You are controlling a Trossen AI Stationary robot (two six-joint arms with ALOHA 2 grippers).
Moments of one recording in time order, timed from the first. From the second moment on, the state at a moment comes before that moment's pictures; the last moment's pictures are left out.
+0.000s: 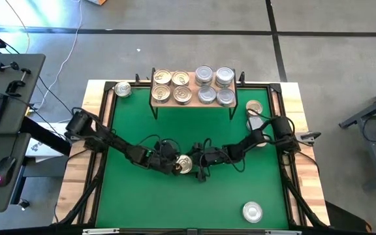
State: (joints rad) left arm -0.36 1.80 0.77 0.15 -0.62 -0.84; right arm 0.19 2.09 0.83 0.86 0.07 0.04
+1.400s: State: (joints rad) left arm 0.13 0.99 1.15 -0.56 -0.65 0.01; right arm -0.35 1.91 1.68 -0.08 -0.06 -0.26
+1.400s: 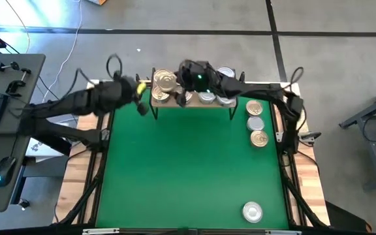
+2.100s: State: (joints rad) left arm 0.81 1.34 1.15 -0.36 0.14 0.13; right arm -0.50 2.27 2.11 -0.28 -0.19 -0.21
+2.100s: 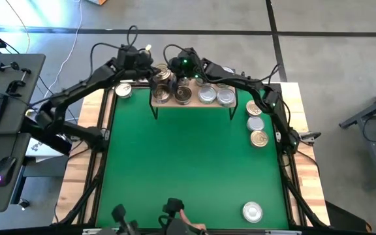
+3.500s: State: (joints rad) left arm 0.85 1.44 1.14 -0.28 0.23 0.07; right arm -0.43 2.14 2.34 -0.79 -0.03 -0.34
